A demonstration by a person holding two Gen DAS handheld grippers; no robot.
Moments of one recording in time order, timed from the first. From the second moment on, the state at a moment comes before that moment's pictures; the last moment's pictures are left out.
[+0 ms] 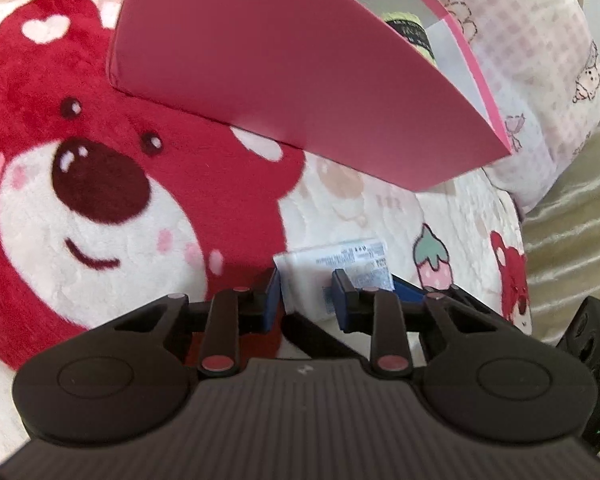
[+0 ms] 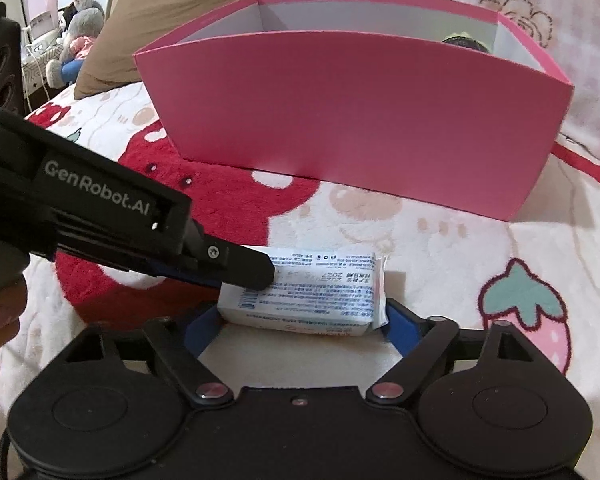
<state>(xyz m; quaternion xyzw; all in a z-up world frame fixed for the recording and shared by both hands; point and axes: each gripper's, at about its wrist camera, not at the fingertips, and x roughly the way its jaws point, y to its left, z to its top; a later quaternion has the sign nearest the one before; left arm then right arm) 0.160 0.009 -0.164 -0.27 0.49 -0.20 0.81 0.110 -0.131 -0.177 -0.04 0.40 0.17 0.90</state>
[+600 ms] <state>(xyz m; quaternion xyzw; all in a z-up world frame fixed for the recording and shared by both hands) 0.154 0.007 -0.133 -0.19 0.54 -0.19 0.80 0.107 -0.115 -0.157 -0.03 0.43 0.19 0.89</state>
